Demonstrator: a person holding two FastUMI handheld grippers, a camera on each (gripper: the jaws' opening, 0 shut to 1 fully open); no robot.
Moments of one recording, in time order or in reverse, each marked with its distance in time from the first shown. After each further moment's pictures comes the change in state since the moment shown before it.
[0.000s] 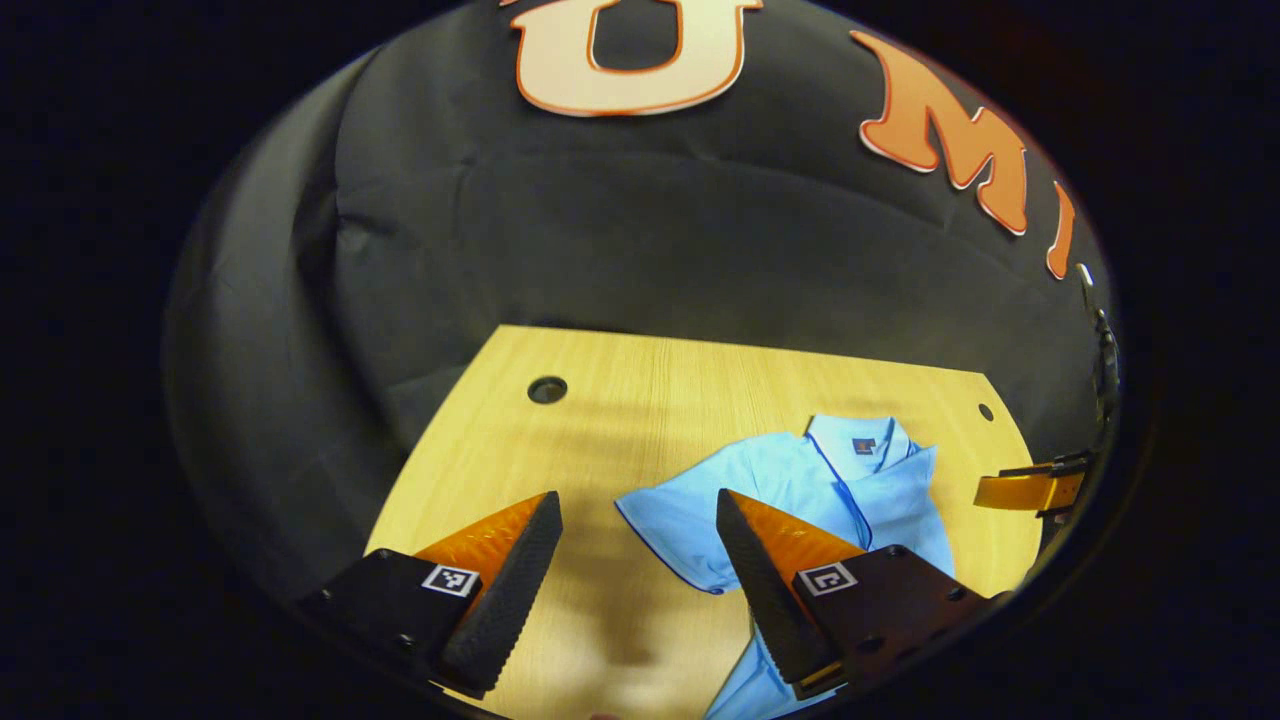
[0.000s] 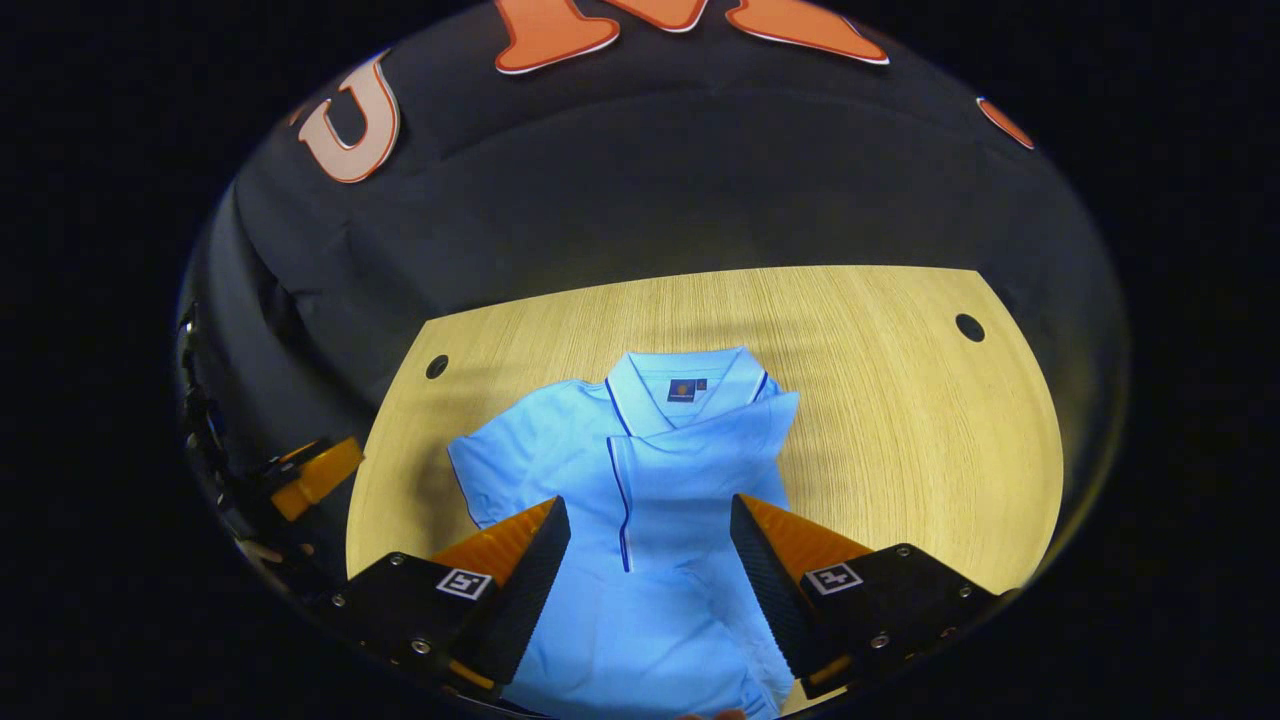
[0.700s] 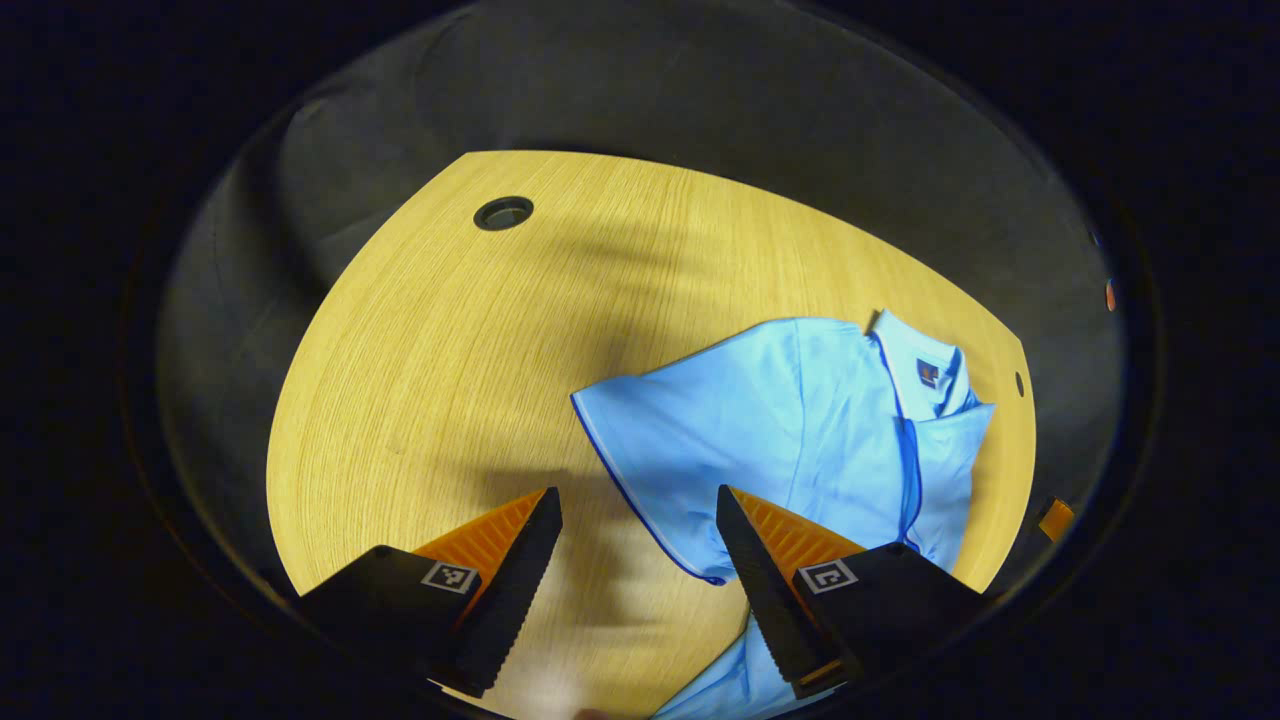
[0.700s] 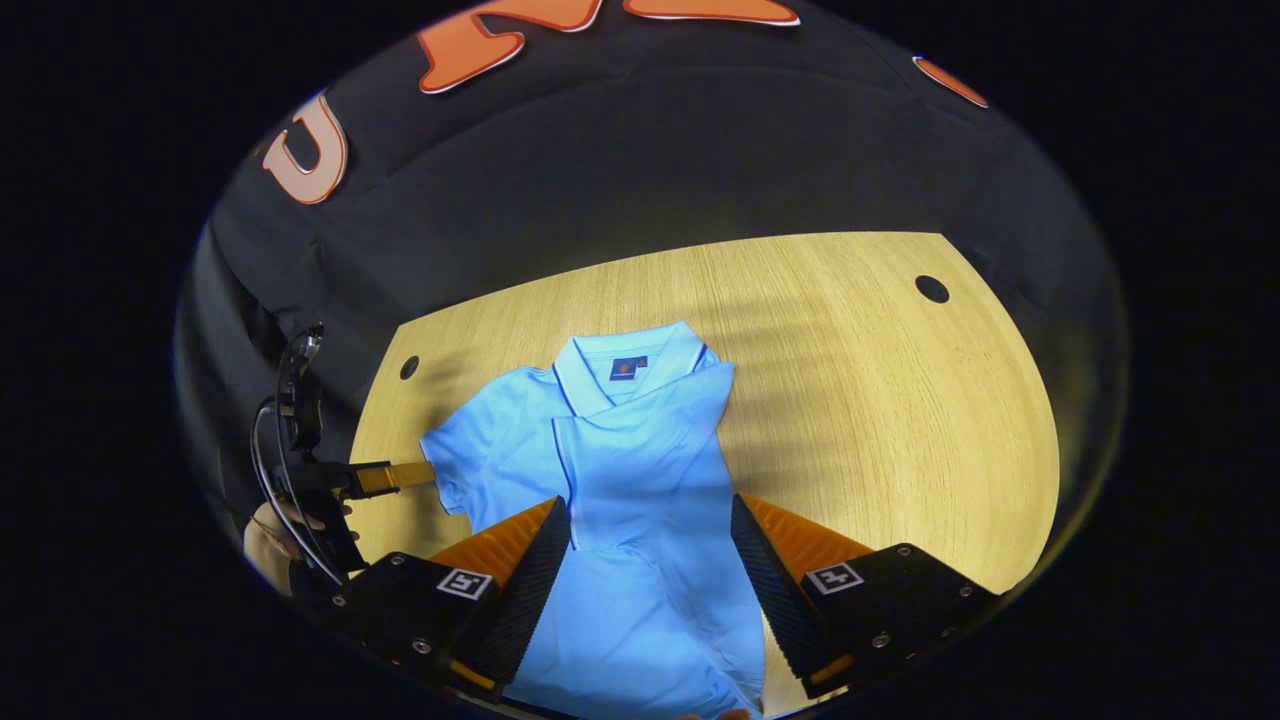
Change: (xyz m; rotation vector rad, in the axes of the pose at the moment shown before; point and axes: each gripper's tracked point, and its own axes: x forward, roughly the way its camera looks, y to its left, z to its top) left arm 0.094 -0.012 -0.093 -0.111 0.417 0.011; right arm -0.007 -0.057 -0.017 0.078 0.047 -0.036
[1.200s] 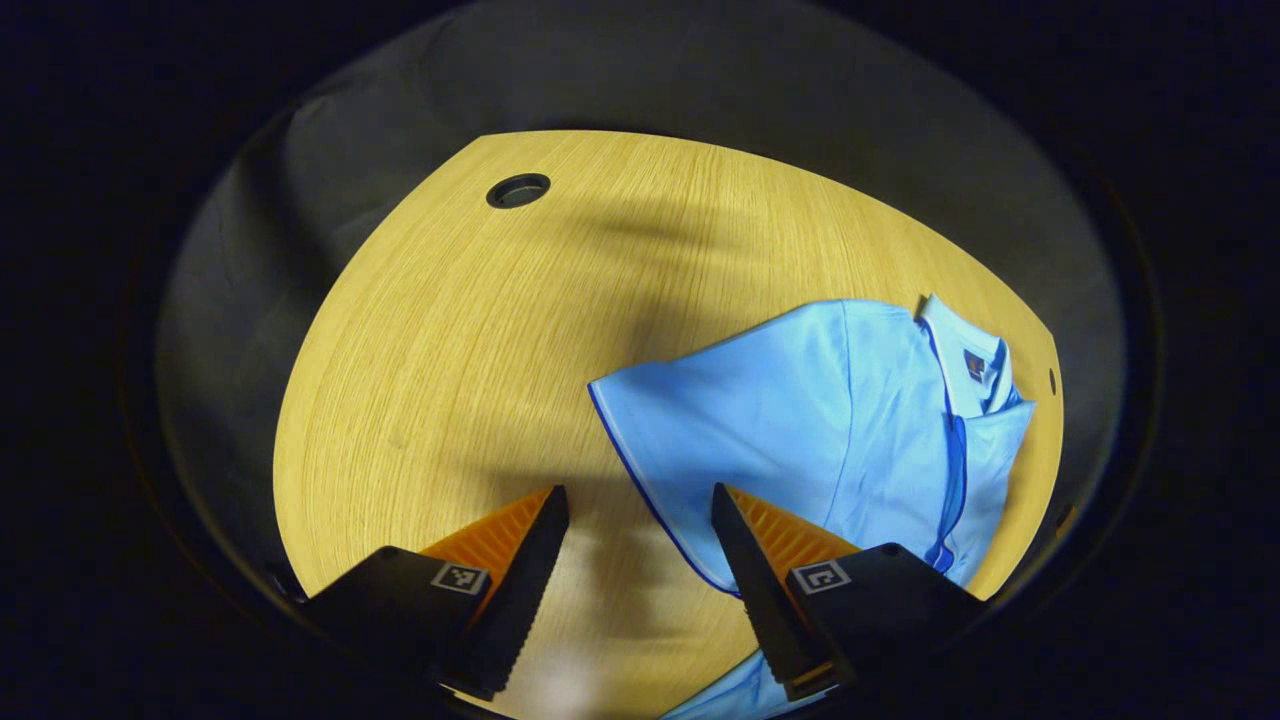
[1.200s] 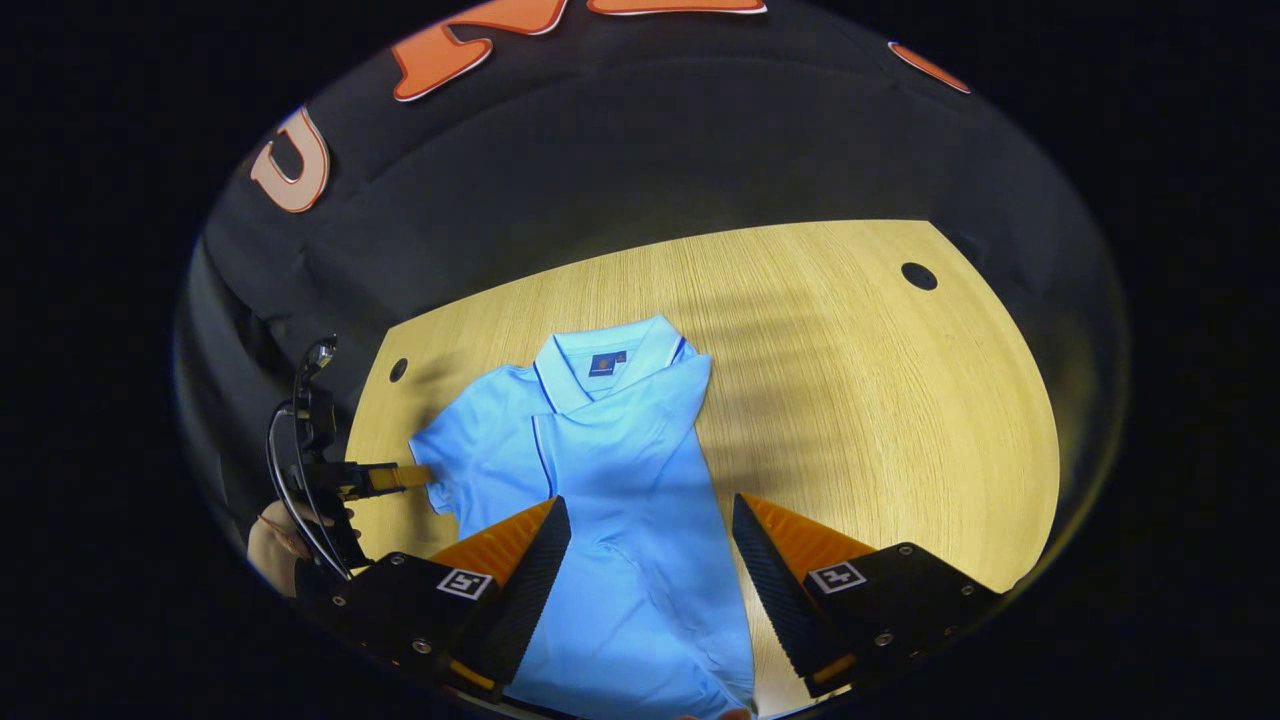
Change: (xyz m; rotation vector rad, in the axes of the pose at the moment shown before) left arm 0.017 0.011 -0.006 0.011 0.035 0.100; right arm 0.005 -0.011 -0.005 0.025 0.015 0.000
